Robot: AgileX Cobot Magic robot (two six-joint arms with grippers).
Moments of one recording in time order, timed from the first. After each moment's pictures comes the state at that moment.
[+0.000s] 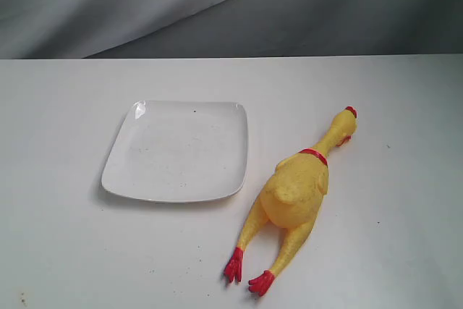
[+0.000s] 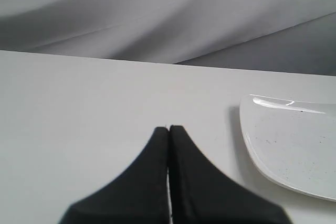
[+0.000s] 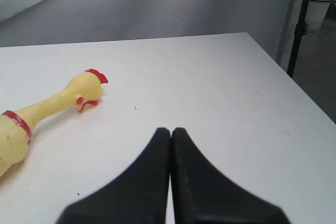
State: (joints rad) left arm 0.21 0.00 0.00 -0.09 0.26 0.03; right arm -0.13 0.00 0.00 0.04 0.33 -0.03
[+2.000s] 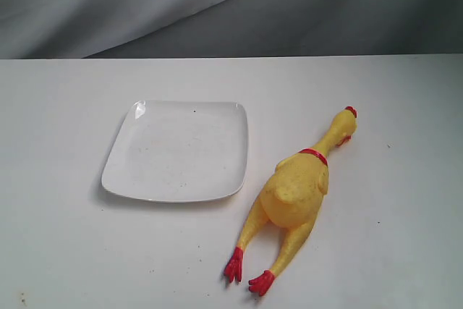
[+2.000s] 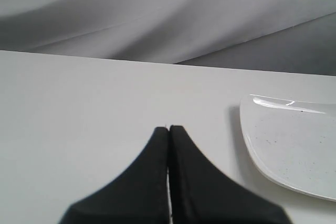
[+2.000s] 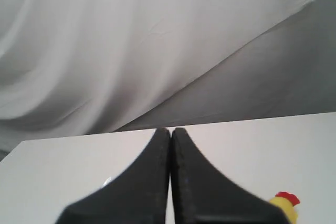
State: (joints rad) left arm 0.21 0.00 0.00 -0.09 0.26 0.03; right arm -0.13 0.83 -0.68 -1.69 -0.52 2.03
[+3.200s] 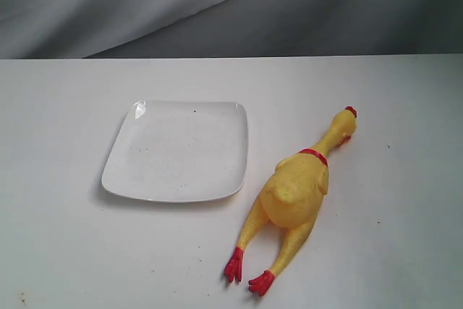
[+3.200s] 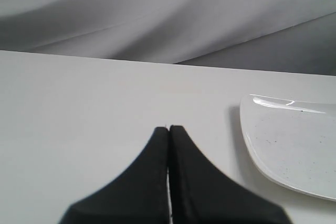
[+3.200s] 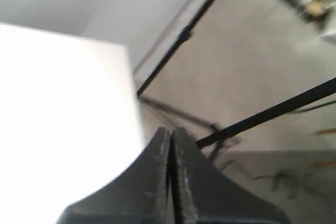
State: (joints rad) left arm 0.21 0.00 0.00 -0.09 0.26 0.03; right arm -0.13 1.49 -1.48 -0.53 0.81 0.02
